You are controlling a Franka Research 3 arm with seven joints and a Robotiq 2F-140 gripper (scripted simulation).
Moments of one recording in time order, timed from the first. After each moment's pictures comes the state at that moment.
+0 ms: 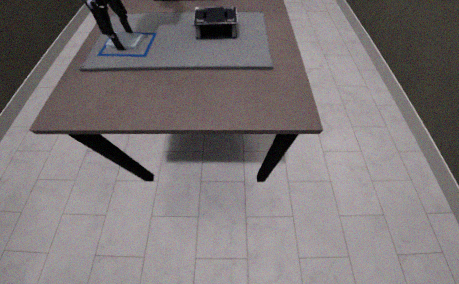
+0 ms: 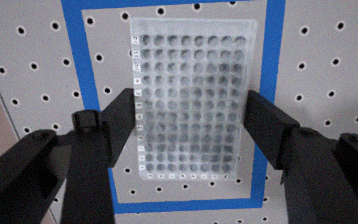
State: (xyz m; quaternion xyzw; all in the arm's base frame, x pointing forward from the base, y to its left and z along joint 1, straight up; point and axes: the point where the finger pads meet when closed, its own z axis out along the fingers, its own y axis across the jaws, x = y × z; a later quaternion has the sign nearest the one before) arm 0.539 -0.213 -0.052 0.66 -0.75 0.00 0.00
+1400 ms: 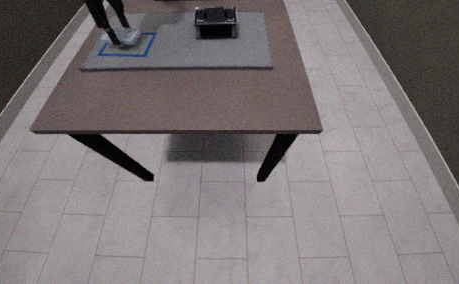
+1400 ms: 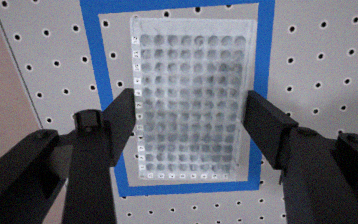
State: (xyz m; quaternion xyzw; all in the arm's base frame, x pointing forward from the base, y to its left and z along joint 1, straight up) arm 0.542 -0.213 -0.028 0.65 -0.76 0.00 0.00
